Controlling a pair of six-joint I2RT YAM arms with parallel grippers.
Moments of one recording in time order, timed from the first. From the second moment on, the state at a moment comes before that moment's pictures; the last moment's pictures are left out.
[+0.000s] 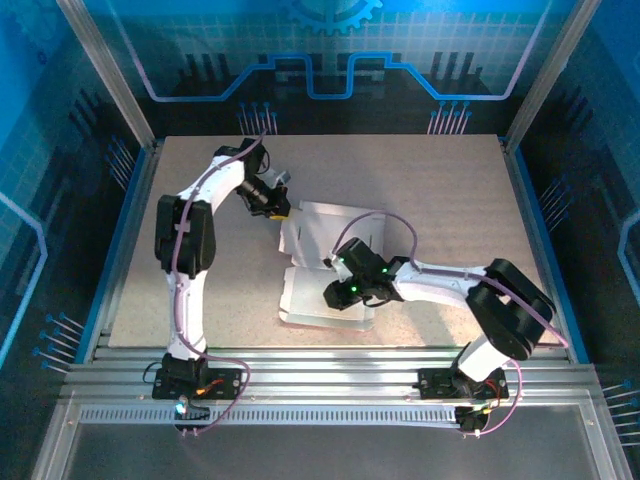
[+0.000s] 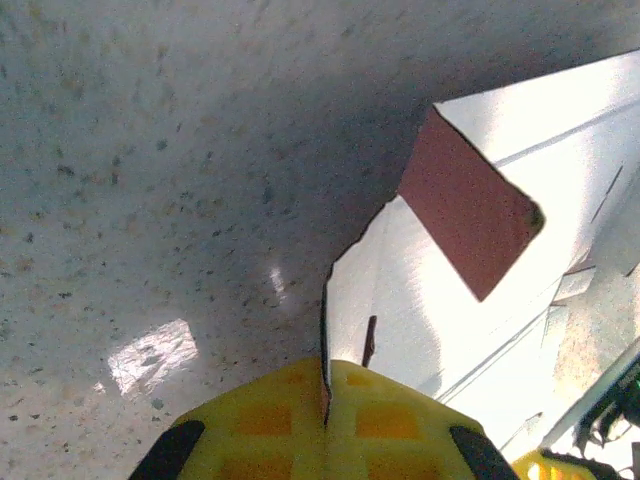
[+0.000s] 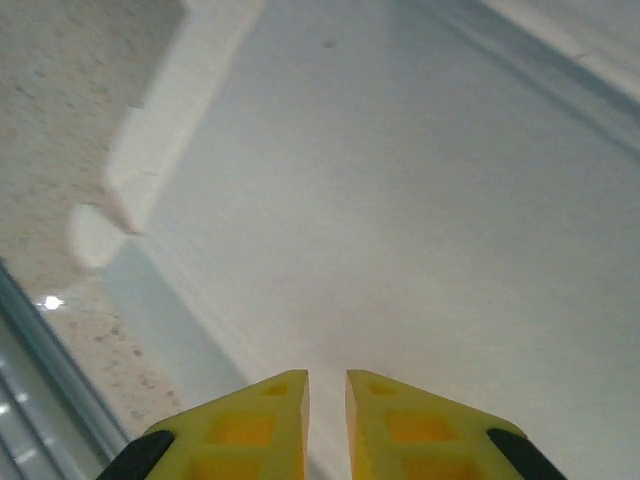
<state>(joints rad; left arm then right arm) -0.15 2.19 1.83 -1.06 0.59 -0.04 0.82 1.55 0.80 -0.24 -0.28 0.40</state>
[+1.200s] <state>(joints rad) -0.37 1.51 0.92 -0.15 0.25 -0.17 0.95 1.57 0.70 -0.17 -0.11 0.72</state>
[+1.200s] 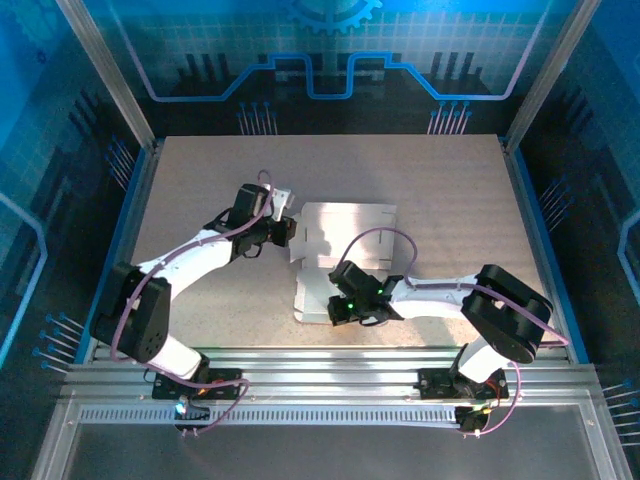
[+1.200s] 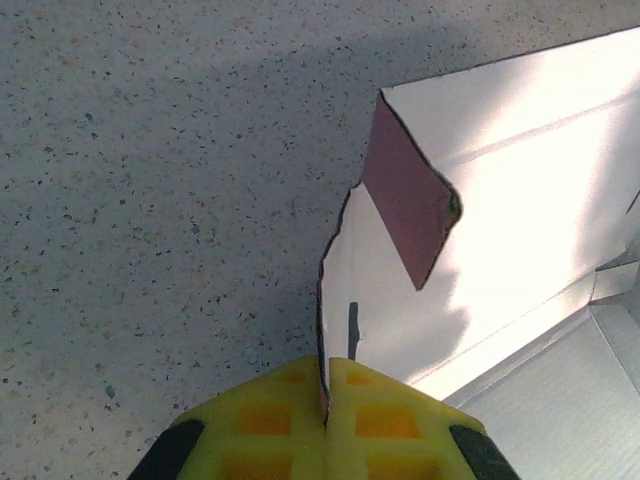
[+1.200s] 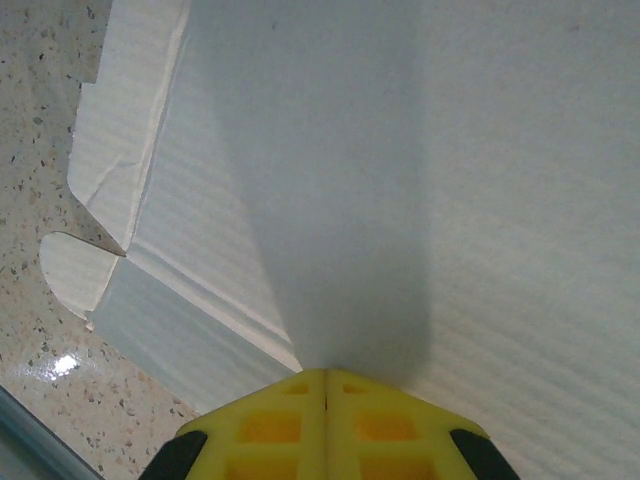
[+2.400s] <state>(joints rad) -0.53 1.35 0.64 0.07 0.03 -0.41 0.98 1.58 0.70 -0.16 -0.07 0.75</state>
